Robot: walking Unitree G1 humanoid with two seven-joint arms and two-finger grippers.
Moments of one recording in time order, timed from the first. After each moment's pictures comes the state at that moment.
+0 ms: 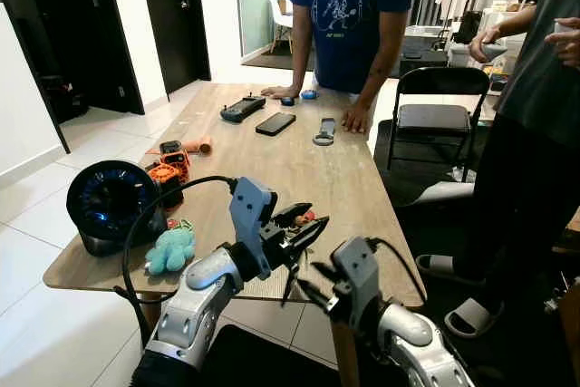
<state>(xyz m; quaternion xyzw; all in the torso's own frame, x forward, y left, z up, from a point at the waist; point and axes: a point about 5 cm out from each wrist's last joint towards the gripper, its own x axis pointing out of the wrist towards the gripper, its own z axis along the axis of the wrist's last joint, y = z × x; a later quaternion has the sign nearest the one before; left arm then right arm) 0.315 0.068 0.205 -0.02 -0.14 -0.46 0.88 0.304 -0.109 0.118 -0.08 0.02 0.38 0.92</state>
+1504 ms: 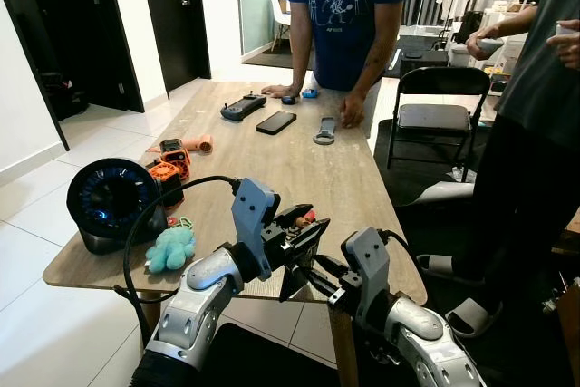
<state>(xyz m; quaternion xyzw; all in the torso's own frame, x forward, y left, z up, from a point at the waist) 0.315 0.068 0.205 -0.01 -0.14 -0.45 0.88 0.307 -0.123 0.137 -0.05 0.00 0.35 0.93</state>
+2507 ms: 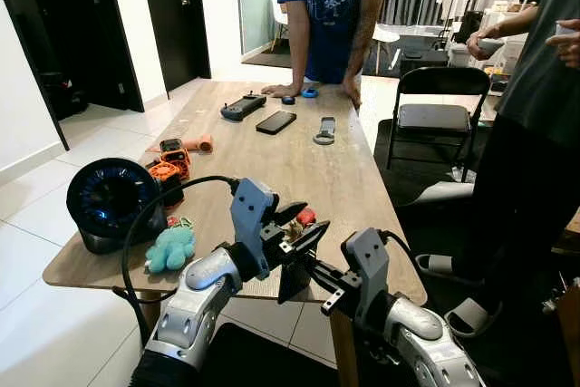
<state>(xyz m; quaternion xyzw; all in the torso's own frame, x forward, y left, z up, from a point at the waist) 0.316 0.070 0.204 -0.01 -0.13 -0.45 0.88 0.307 -0.122 0.137 -0.04 0.00 0.36 0.93</state>
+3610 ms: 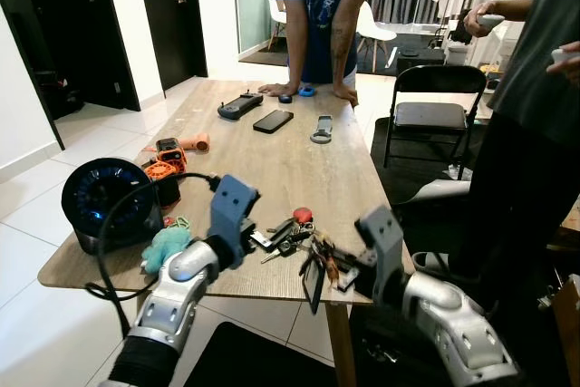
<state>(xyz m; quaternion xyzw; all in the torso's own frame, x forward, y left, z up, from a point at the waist) 0.347 0.127 0.180 0.10 -0.06 -0.29 0.95 0.317 -0.132 0.187 -0.04 0.00 0.39 0.92</state>
